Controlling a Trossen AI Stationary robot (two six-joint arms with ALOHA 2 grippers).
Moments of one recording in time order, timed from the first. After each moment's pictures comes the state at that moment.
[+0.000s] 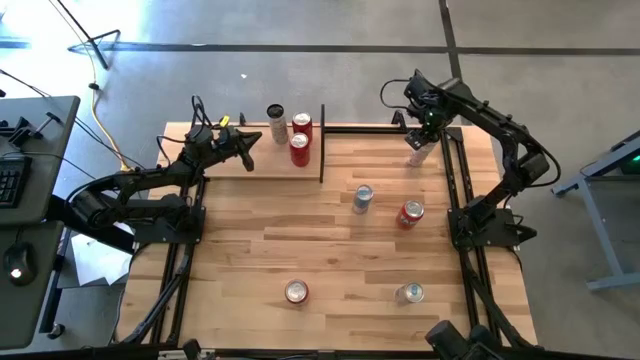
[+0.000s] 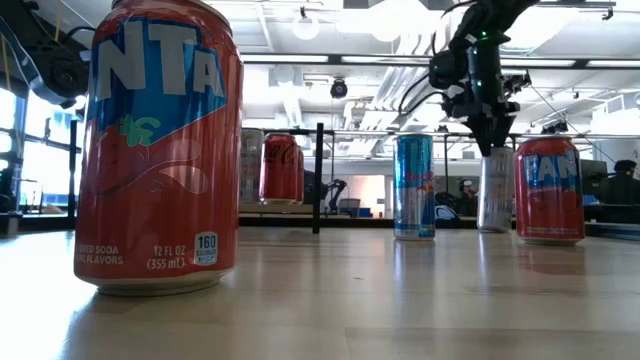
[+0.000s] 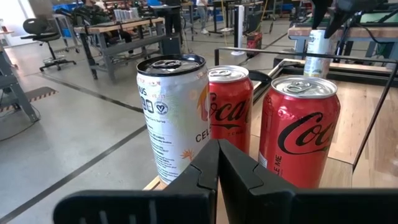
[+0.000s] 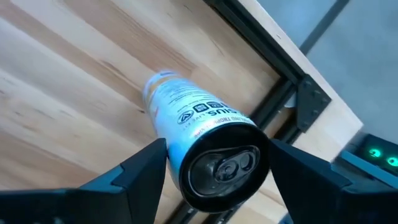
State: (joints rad) left arm 0.94 1.13 0.26 0.74 0.32 0.13; right arm -0.93 1.59 1.37 -1.29 0.20 -0.06
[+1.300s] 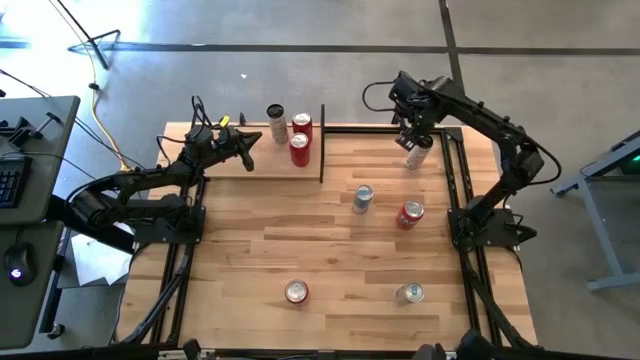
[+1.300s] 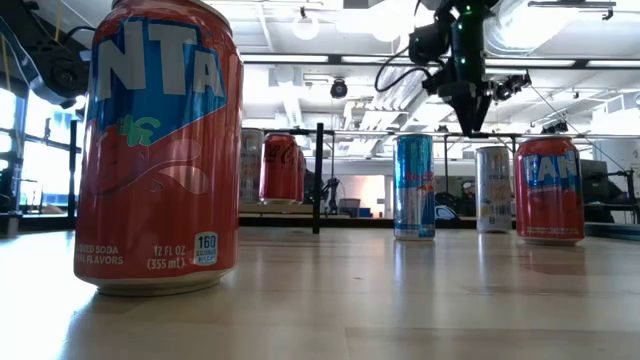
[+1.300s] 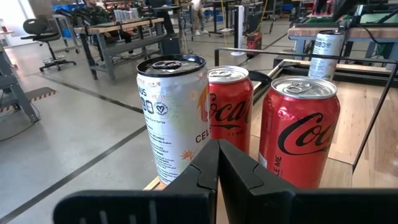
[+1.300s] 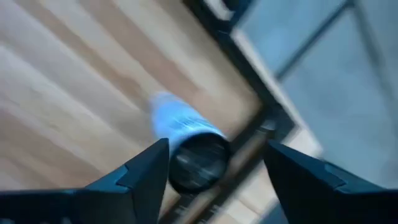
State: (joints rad) left arm 0.94 1.13 0.26 0.74 0.32 0.12; right arm -0.75 1.60 1.56 -1.40 0.34 -0.04
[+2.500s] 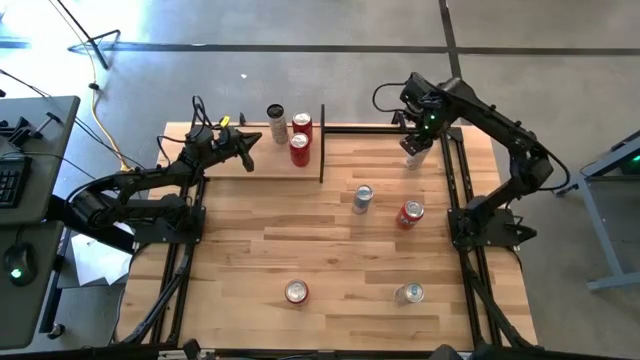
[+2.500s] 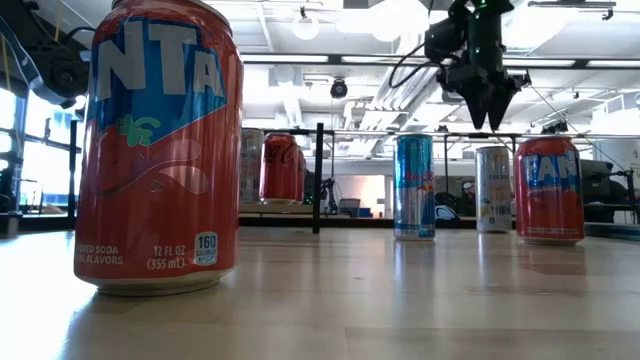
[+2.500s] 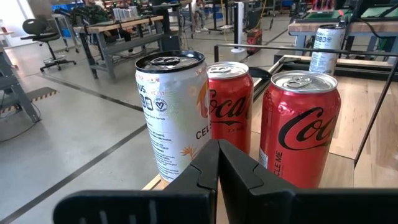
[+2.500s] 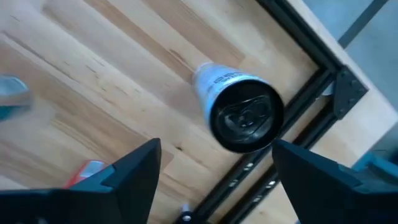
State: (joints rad) left arm 0.94 1.13 0.26 0.73 0.31 0.15; right arm -0.81 1.52 1.49 -1.45 0.13 0.06
